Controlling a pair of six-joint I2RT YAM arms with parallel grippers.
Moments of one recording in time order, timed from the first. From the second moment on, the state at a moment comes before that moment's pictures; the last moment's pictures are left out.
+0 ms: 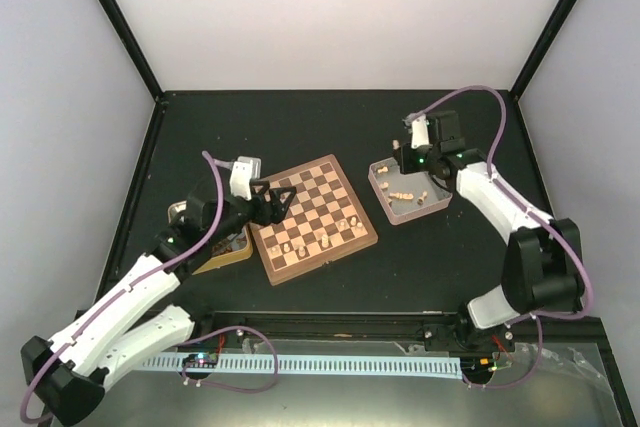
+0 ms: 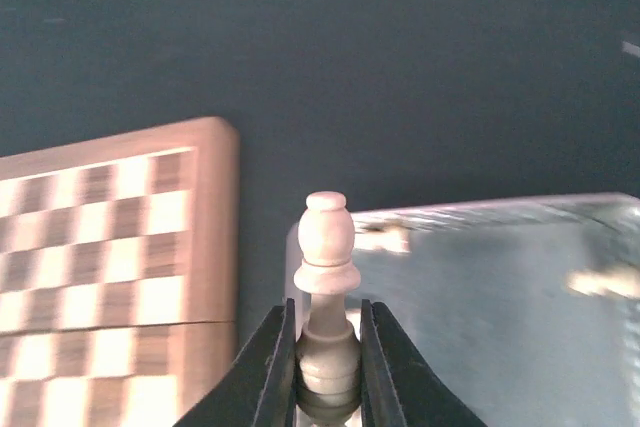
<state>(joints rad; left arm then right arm) -0.59 0.77 0.68 -0.26 0.08 -0.49 0.24 1.53 1.09 -0.38 -0.21 0.11</state>
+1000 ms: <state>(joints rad) -0.48 1.08 0.86 -0.12 0.67 -0.75 0.67 1.33 1.08 -0.24 -0.70 -0.08</state>
